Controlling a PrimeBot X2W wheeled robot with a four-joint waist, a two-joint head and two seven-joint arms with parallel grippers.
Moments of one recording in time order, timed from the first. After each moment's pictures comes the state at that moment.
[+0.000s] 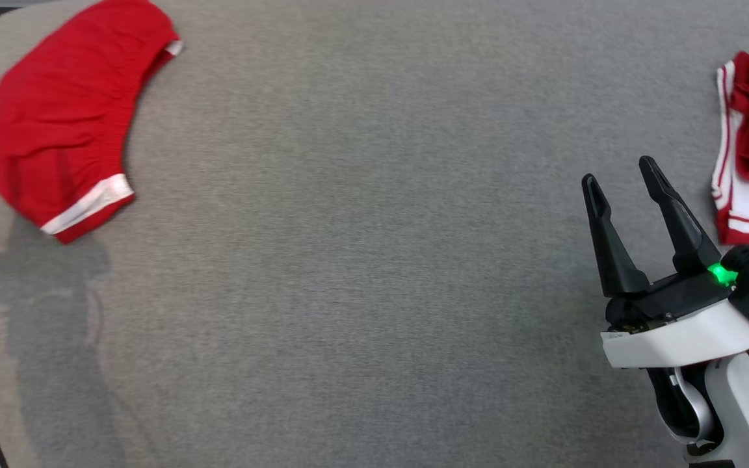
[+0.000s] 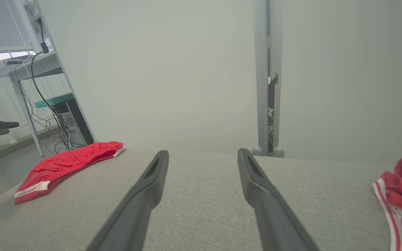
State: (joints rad) left arm -0.85 0.46 -0.07 0.80 -0.78 -0.13 0.16; right arm -0.29 -0.25 0.27 -0.02 0.39 0.13 -0.24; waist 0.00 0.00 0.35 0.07
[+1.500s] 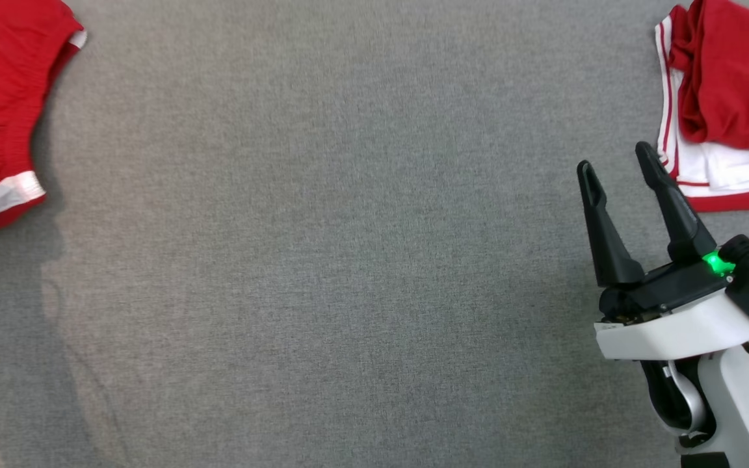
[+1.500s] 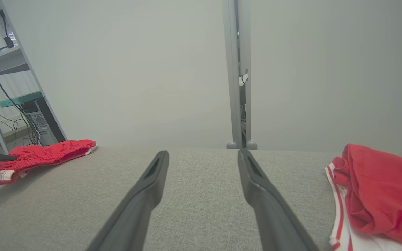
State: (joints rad) left arm -0.96 0.52 -0.21 1.03 -0.86 -0.13 0.36; right arm -0.32 -0.23 0.27 -0.03 0.38 0.13 -0.25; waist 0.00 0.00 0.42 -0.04
